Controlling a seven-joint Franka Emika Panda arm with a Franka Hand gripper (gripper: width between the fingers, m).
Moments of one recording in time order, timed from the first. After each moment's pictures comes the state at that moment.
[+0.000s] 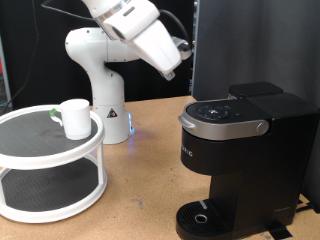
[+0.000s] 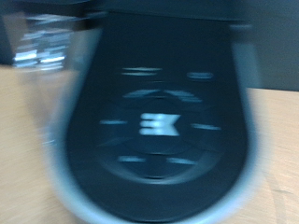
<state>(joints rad) -0.13 -0.18 -0.04 -2.17 0.67 1.89 -1.21</state>
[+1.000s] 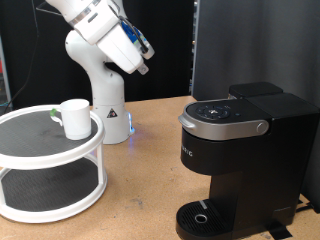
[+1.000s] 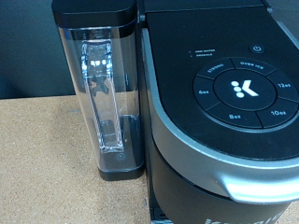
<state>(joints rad) -0.17 -0.33 -0.12 -2.33 0.68 1.80 -1.18</state>
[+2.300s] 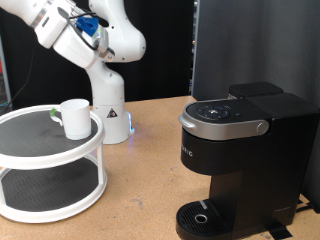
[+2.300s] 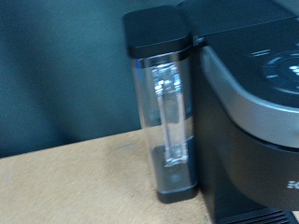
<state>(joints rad) -0.26 -0.40 -0.28 -2.39 0.68 1.55 -1.18</state>
